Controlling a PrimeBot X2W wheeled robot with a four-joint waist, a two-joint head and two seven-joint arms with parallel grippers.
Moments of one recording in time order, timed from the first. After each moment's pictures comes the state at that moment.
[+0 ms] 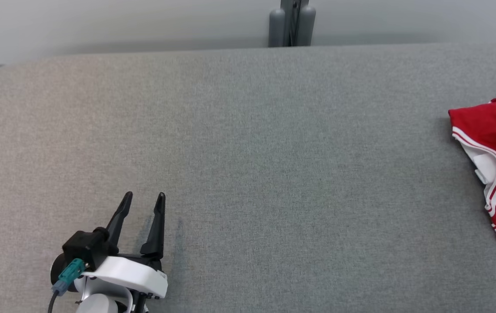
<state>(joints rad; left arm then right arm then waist) -0.14 0.05 -0.11 0.33 -0.29 -0.13 -0.26 -1.03 -0.63 0.79 1.11 0.78 0.13 -0.22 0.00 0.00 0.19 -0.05</state>
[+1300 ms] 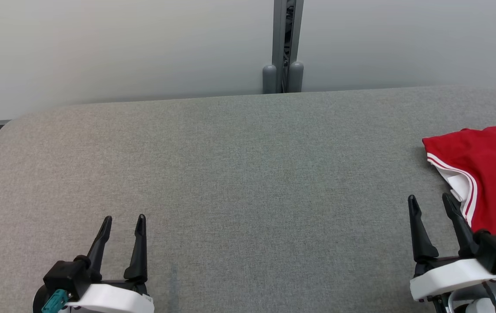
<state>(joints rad) -0.02 0.05 -0.04 0.24 -0.29 -0.11 -0.26 -0.10 -0.11 0.07 0.26 0.27 0.13 -0.26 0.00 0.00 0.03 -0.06</state>
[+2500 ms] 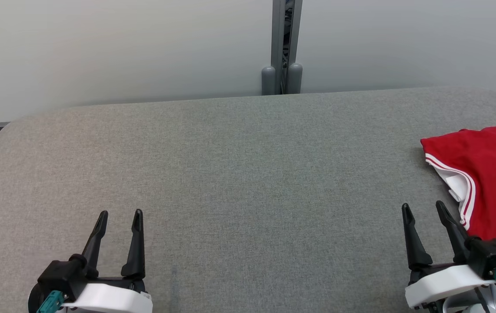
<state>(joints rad) 0.00 0.05 -0.04 0.17 -0.28 -0.08 -0.26 -0.07 -0.09 0.07 0.26 0.22 0.13 -0.26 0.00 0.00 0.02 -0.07</state>
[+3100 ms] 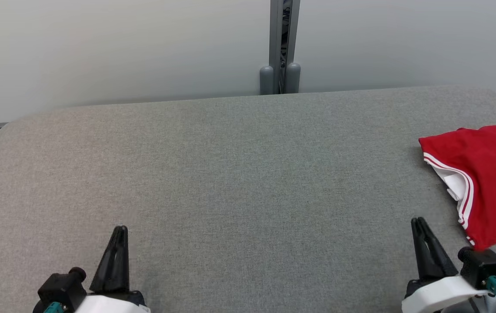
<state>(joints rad) 0.02 0.04 -0.02 0.20 -0.31 -0.11 -0.26 -0.06 -0.08 0.07 0.29 0.22 0.13 -0.26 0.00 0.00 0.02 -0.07</state>
